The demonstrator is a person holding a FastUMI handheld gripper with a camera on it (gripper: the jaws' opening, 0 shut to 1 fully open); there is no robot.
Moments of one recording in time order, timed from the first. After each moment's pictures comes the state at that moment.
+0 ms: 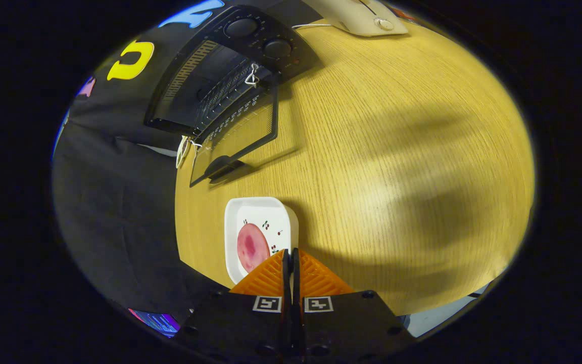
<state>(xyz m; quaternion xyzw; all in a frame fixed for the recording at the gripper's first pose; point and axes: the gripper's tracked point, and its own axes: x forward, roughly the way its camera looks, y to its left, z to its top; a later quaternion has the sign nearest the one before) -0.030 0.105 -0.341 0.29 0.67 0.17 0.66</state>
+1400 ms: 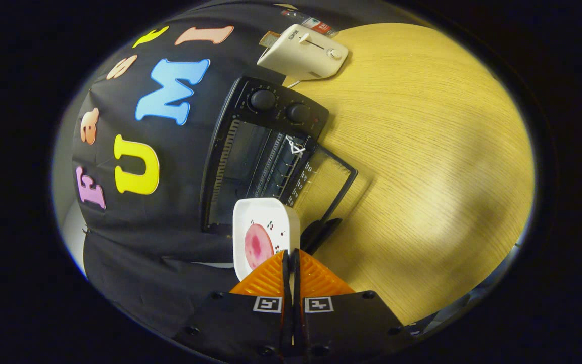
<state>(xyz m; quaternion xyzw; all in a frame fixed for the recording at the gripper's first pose) 0.074 0.194 -0.285 0.55 0.44 -0.03 0.71</state>
